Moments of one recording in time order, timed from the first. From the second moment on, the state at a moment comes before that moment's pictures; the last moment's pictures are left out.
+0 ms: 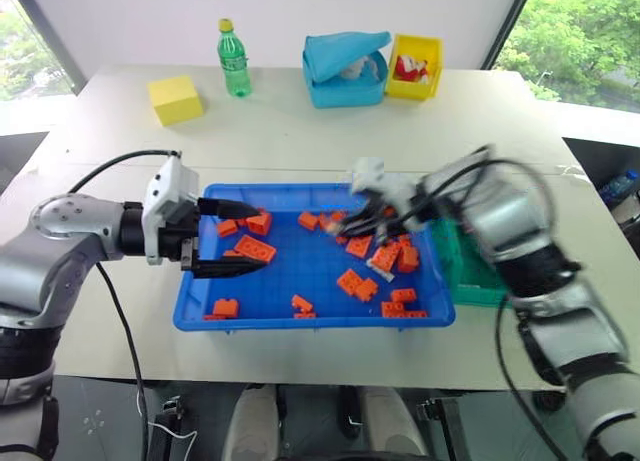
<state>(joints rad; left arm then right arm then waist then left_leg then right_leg) -0.42 0.90 0.07 -0.26 -0.66 0.60 -1.24 -0.87 -0.70 0.20 -0.08 0.15 0.95 1.23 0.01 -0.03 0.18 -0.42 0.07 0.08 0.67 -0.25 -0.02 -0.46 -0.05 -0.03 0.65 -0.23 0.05</state>
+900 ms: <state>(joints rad) -0.51 0.83 -0.02 -0.17 -0.61 0.56 -1.31 -0.65 -0.94 0.06 -0.38 0.36 1.04 1.04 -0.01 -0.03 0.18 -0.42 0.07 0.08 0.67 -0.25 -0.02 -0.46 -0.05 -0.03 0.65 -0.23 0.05</state>
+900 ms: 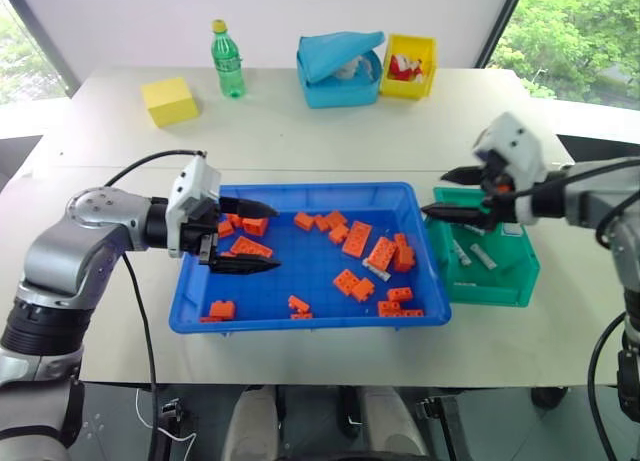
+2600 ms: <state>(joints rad) -0.41 0.86 0.06 -0.32 -0.68 0.64 -1.22 -1.22 -0.24 0.57 0.70 -0.18 -0.19 1.41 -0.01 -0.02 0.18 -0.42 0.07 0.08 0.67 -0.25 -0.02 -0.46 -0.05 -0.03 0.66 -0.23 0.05</state>
